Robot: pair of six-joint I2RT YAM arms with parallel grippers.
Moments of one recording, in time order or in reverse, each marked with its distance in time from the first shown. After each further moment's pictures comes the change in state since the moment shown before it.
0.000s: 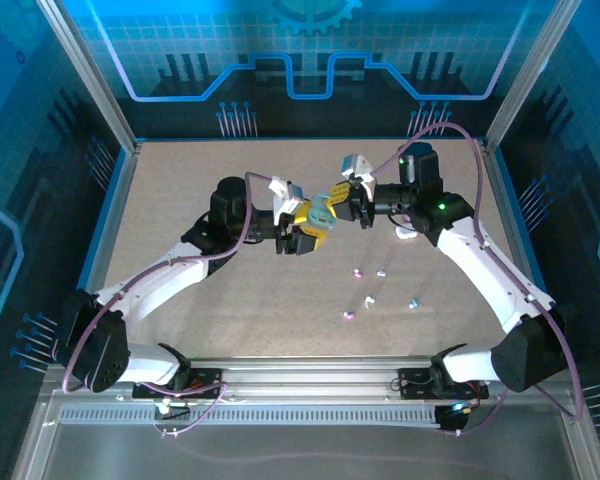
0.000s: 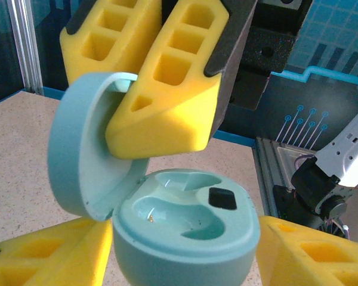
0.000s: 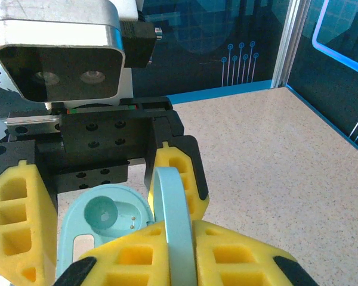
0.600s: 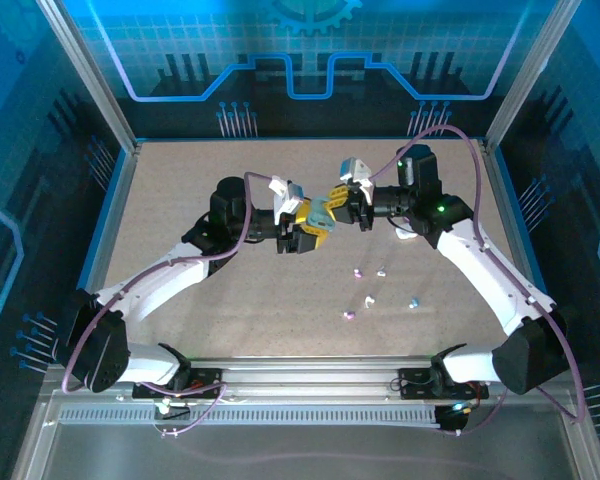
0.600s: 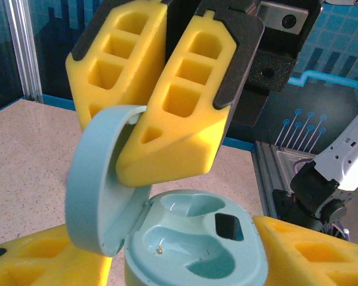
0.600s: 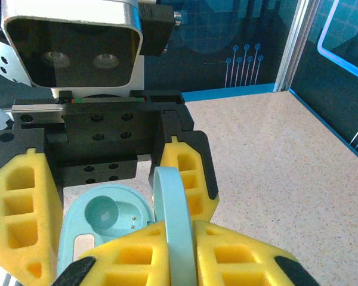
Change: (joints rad) left arm -0.005 0.000 0.000 0.028 0.000 -0.008; right arm 0.013 -0.011 -0.015 -0.001 0.003 -0.041
